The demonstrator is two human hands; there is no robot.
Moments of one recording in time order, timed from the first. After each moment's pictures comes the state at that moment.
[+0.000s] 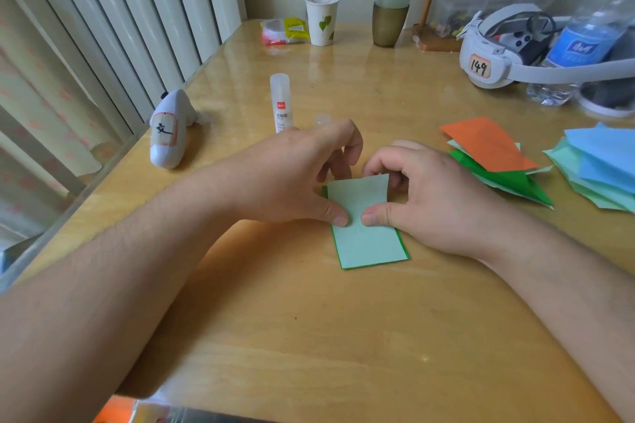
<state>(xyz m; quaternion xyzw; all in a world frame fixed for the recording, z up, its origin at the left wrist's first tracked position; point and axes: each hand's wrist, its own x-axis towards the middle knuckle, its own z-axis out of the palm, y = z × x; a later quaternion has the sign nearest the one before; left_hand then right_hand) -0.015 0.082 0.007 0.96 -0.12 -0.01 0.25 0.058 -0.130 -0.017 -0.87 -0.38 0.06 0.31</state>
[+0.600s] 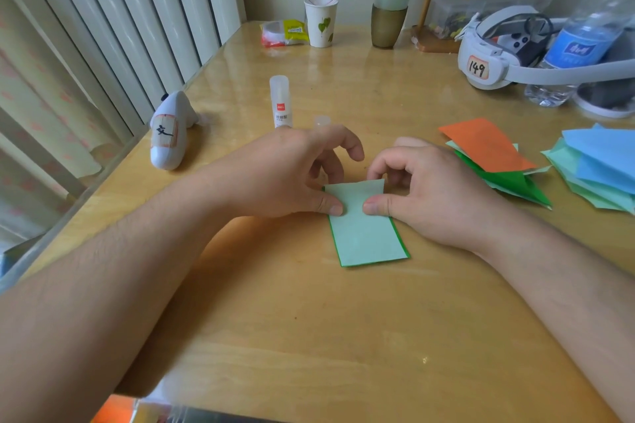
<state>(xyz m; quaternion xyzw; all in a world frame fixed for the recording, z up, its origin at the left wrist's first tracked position) -0.011 0.089 0.004 0.96 -0.10 -0.01 0.26 0.067 -0.130 -0.022 -0.88 -0.36 0.04 0.31</state>
